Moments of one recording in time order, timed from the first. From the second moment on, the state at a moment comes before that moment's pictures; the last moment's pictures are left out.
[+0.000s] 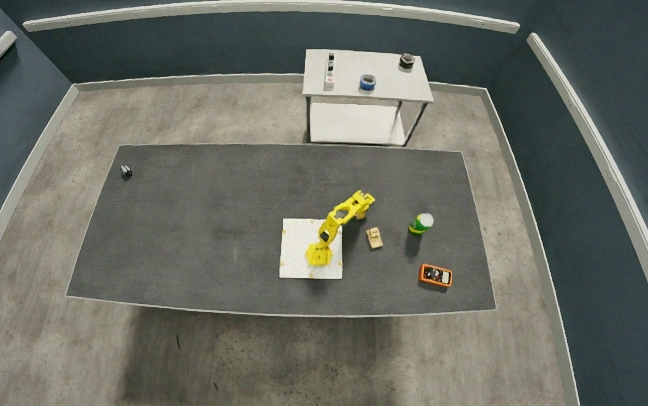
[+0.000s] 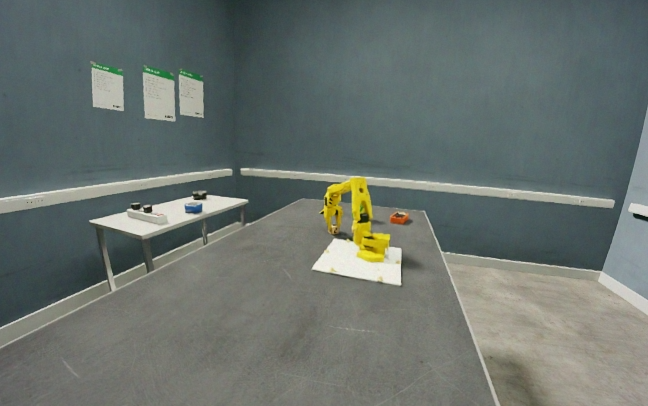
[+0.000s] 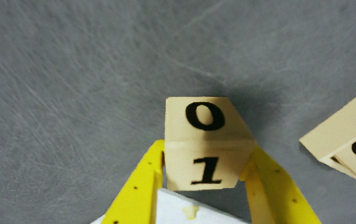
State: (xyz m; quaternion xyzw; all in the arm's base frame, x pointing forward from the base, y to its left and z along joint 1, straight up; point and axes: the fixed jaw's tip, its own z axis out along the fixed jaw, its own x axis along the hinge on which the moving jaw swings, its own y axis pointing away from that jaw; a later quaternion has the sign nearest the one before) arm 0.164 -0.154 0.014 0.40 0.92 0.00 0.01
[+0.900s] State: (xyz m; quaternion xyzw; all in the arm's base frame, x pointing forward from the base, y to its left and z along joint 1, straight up) arm 0.164 -0.154 0.014 0.40 0.92 0.00 0.01
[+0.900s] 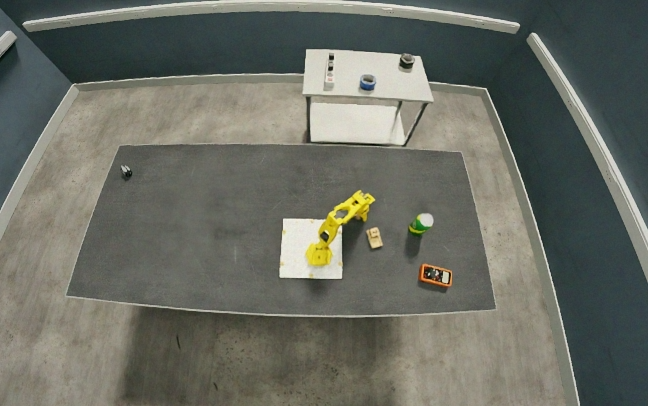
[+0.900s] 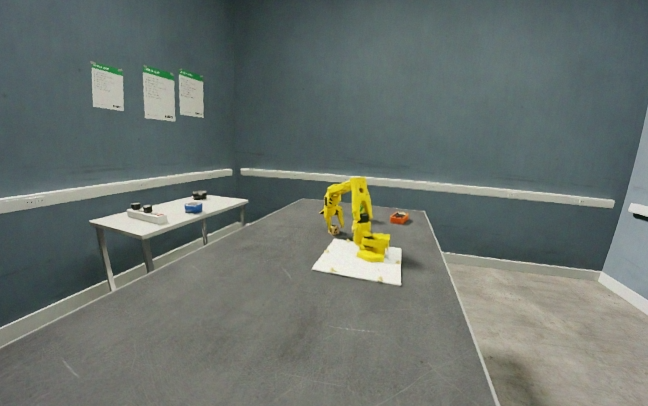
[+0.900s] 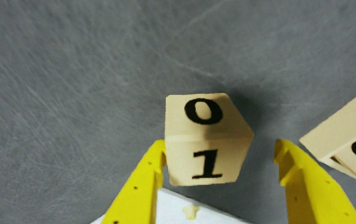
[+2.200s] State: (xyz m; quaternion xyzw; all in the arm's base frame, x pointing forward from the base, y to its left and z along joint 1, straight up) arm 0.161 -0.151 0.065 0.40 0.92 0.00 -0.01
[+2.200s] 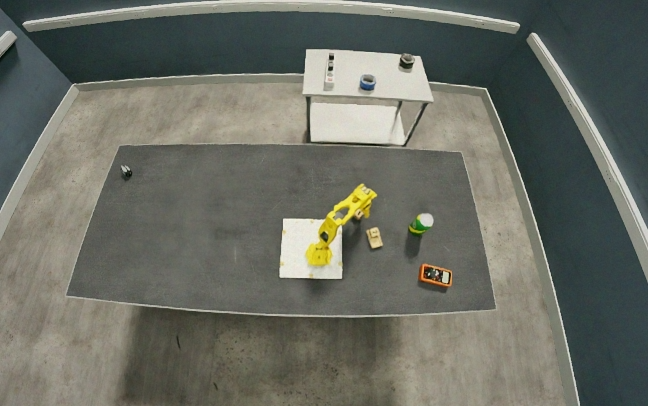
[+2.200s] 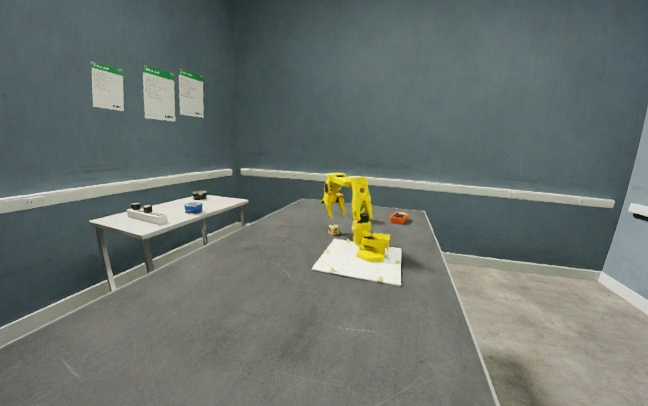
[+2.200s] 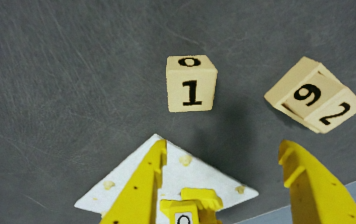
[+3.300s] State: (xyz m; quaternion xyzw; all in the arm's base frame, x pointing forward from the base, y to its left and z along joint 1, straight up) arm 0.165 -0.155 0.100 0.40 0.91 -0.03 0.07
